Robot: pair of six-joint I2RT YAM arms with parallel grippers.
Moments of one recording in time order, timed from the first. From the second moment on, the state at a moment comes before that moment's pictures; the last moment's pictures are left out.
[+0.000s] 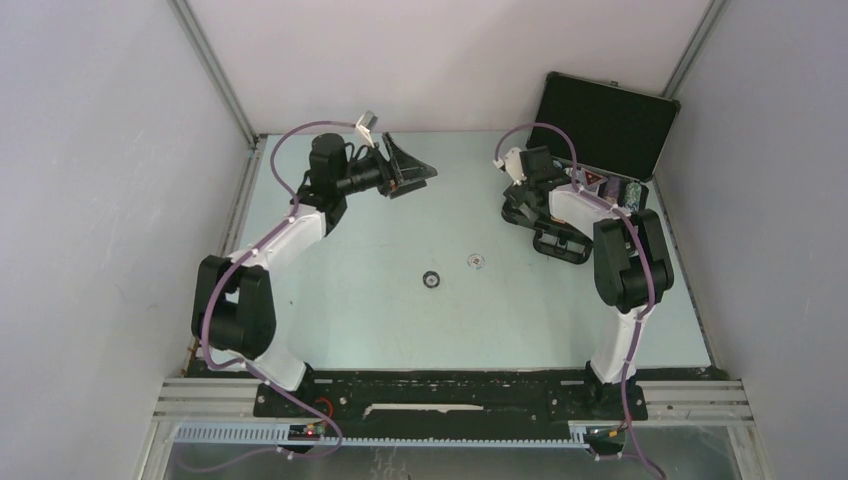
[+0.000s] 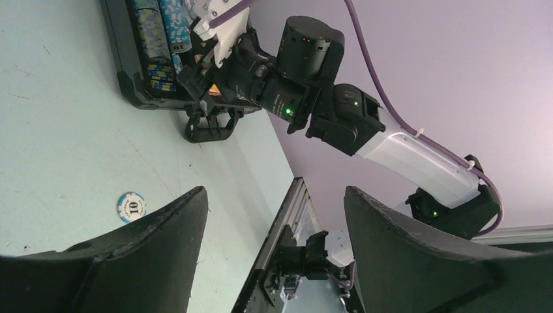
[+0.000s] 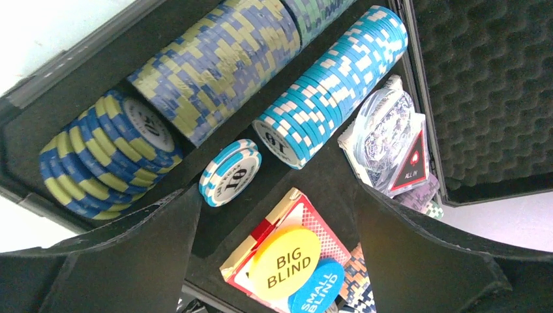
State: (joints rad) left arm -0.28 1.59 1.16 0.28 0.83 -0.97; right arm 0.27 1.93 1.34 -0.25 0.34 -0.61
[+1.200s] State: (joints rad) left arm -0.28 1.60 1.16 0.30 0.84 -0.97; right arm 0.24 2.02 1.49 -0.25 0.40 -0.62
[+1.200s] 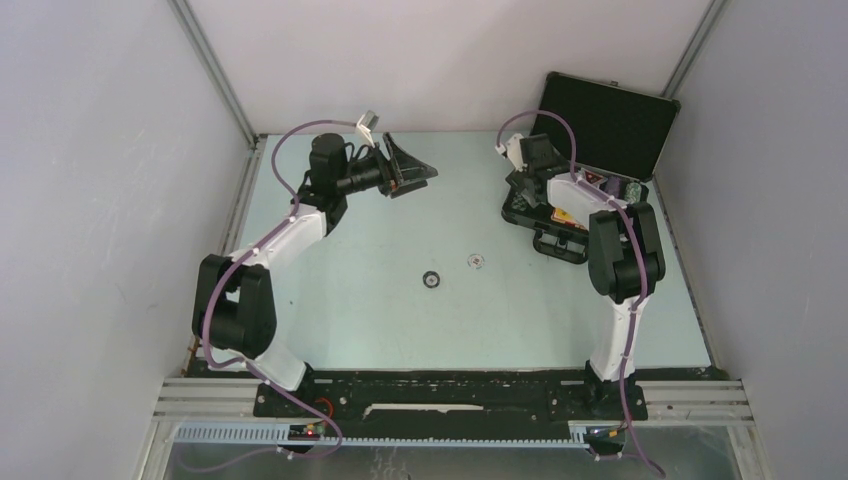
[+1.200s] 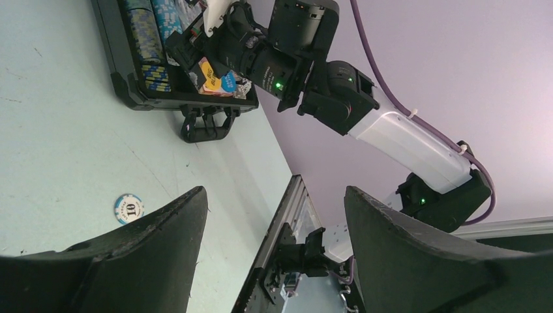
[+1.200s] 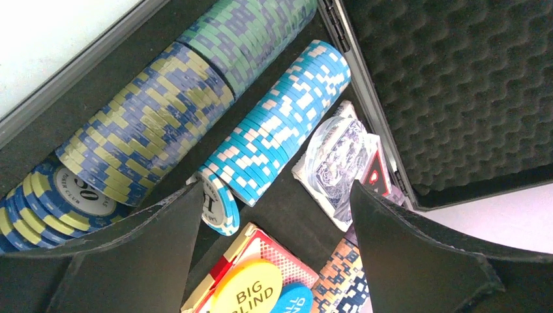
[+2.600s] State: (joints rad) left arm -0.28 1.61 1.16 0.34 0.85 -1.01; right arm 0.21 2.03 1.52 -0.40 0.38 -0.59
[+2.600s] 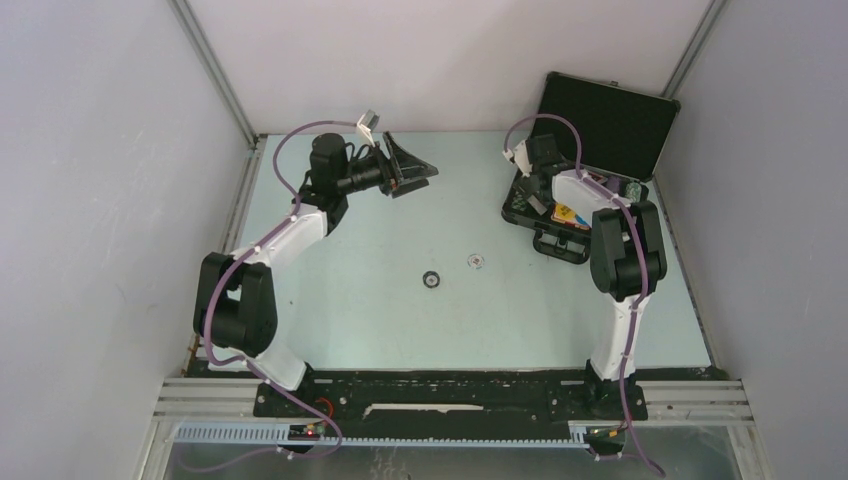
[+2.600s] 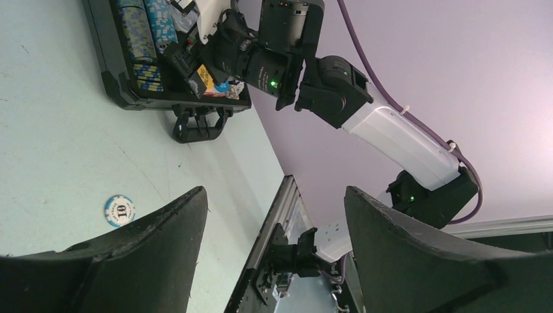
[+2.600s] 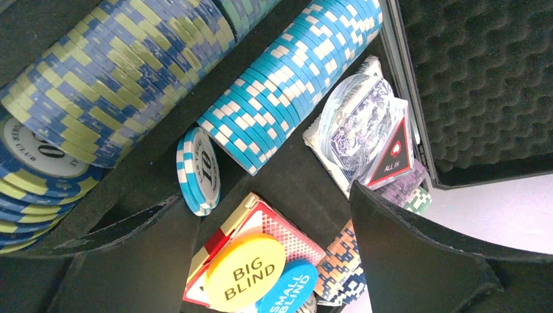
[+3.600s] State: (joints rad) left arm -0.28 1.62 1.16 0.36 0.87 -1.02; right arm 0.21 2.02 1.59 -0.41 0.35 -0.59
